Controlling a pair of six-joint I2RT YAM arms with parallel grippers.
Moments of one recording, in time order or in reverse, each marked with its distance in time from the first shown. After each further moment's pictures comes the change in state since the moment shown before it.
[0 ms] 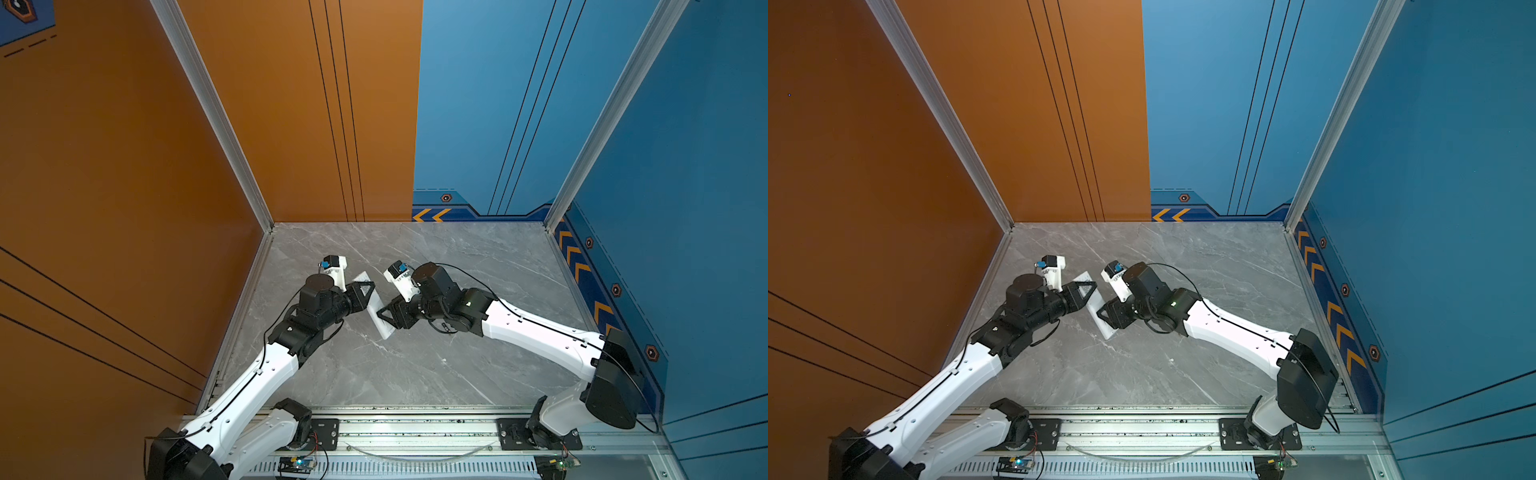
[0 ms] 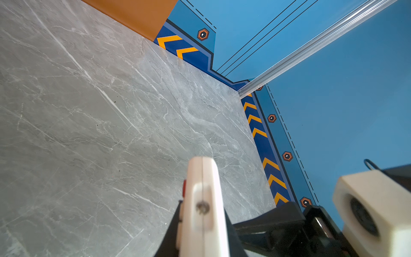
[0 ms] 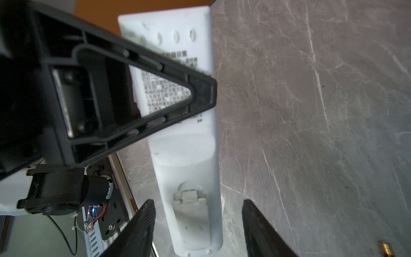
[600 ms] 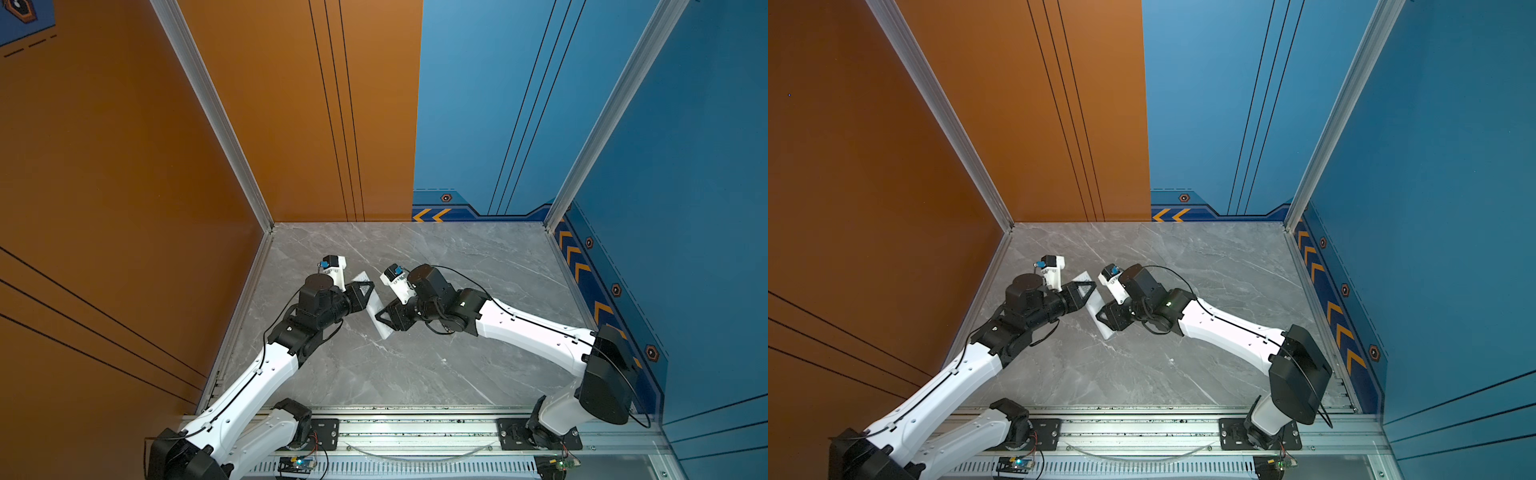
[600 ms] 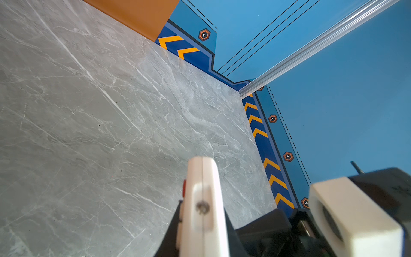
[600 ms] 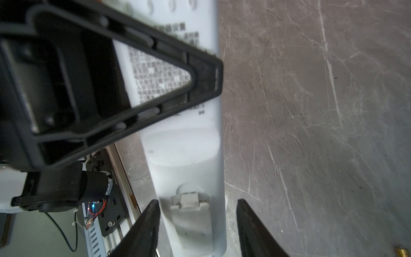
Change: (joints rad) left arm 0.005 0.000 0.000 0.000 0.005 0.001; right arm 0.006 0.034 0.010 0.000 -0.014 0.000
